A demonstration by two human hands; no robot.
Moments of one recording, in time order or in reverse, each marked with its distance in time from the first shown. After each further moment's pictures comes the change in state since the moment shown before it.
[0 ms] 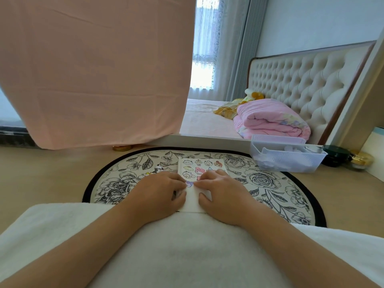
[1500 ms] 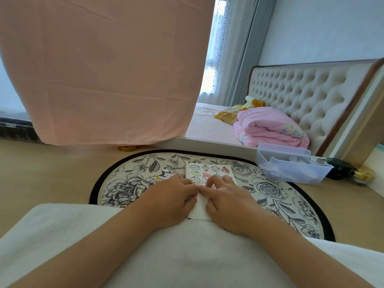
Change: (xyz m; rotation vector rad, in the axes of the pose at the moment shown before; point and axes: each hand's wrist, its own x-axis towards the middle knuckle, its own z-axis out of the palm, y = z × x) left_hand 0.003 -0.003 -0.005 -0.042 -0.152 0.036; right_hand 0.010 -0.014 0.001 -0.172 -0.066 -0.011
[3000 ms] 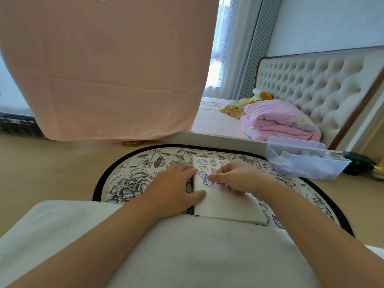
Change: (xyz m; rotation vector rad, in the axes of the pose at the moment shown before) left_hand 0.009 -0.009 0.002 -0.141 0.034 -0.215; right_hand 0.047 0.027 -0.018 0.844 -0.186 0.371
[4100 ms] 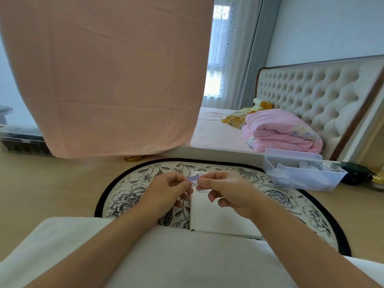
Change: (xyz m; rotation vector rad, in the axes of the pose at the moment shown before) left_hand 0.002 0.012 -0.019 -0.892 0.143 -0.355; right_hand -0.019 -0.013 0.008 0.569 -0.042 -0.079
